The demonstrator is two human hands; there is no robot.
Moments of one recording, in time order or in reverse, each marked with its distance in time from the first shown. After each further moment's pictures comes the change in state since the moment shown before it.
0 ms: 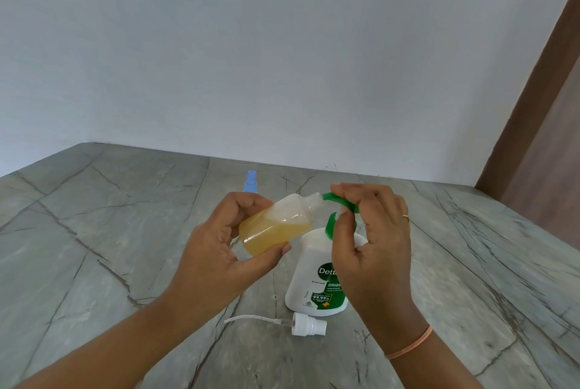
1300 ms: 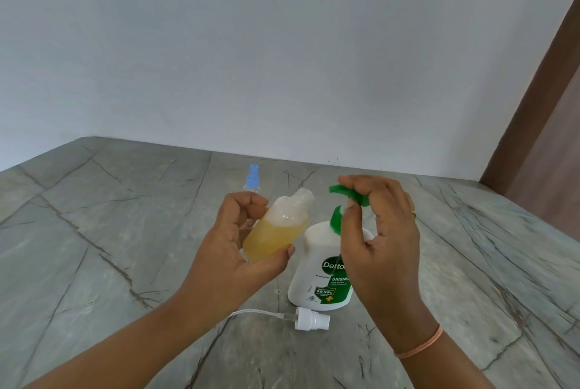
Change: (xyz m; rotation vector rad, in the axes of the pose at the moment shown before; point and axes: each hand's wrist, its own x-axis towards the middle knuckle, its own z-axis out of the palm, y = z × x) left_hand -0.007 -0.011 0.009 -0.078 -0.027 -0.164; right_hand 0.000 0.000 -0.003 0.056 -0.032 0.077
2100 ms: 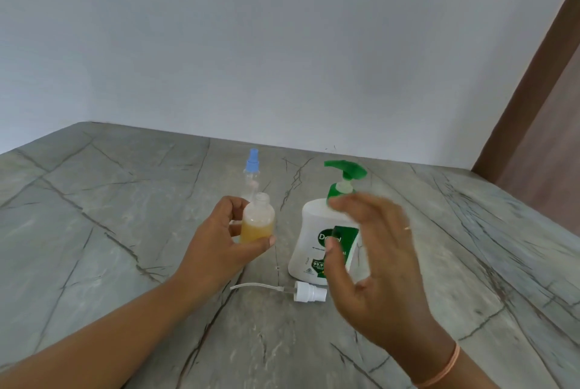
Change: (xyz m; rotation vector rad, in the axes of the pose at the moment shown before) left_hand -0.007 -0.023 -0.007 0.213 -0.010 -0.310; right_hand -0.030 -0.021 -0.034 -0.126 -0.287 -0.154
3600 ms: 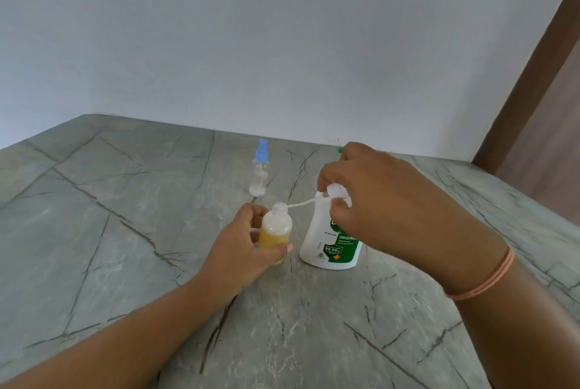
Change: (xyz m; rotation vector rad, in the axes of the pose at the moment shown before) left_hand -0.014 -0.013 0.007 -0.034 -0.102 -0.037; right_hand 0.078 -0.040 -0.031 -0.380 -0.735 0.080
